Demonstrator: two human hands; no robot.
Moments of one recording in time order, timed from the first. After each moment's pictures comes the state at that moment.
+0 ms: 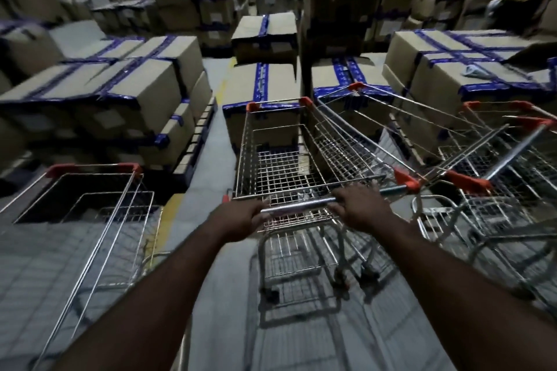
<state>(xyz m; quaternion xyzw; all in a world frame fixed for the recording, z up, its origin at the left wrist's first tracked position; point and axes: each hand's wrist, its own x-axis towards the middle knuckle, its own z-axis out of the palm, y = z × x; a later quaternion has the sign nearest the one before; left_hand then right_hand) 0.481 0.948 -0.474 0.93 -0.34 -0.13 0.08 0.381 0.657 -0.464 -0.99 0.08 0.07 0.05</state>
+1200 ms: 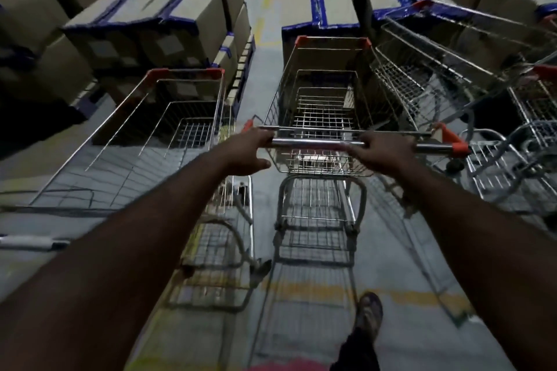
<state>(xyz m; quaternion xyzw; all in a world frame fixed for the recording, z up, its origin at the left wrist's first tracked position) 0.345 1.206 -0.450 0.94 -0.27 -0.16 0.12 0.273 0.902 -0.487 -0.99 0.13 0.02 0.10</state>
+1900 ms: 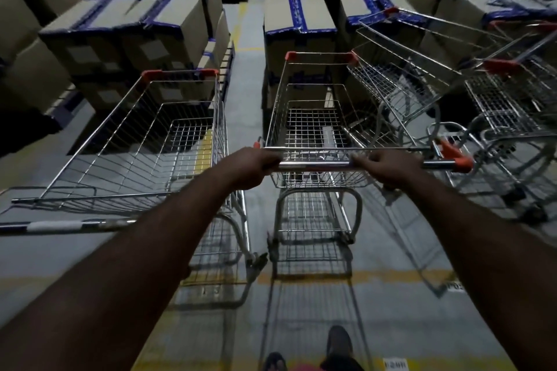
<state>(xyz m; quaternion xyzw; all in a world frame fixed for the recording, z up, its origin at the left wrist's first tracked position) 0.255 1.275 -0.453 0.91 -0.36 -0.16 0.13 0.153 0.965 -0.486 -0.97 0.20 0.08 0.14</state>
